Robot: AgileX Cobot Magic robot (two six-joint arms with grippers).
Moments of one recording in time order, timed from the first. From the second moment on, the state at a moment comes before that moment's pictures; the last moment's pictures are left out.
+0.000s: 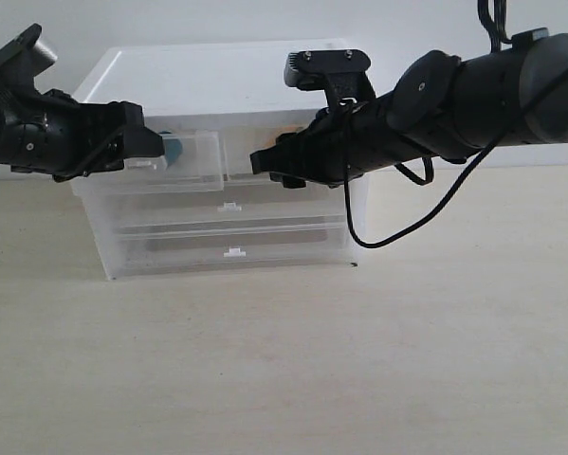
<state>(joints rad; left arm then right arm) -0.15 1.67 -1.10 -1.27 0.43 0.98 0.52 1.89 -1.35 0.67 0.18 -0.54</state>
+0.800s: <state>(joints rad) -0.15 1.67 -1.21 -1.03 0.56 0.81 0.52 1.89 -1.35 0.67 0.22 -0.54</state>
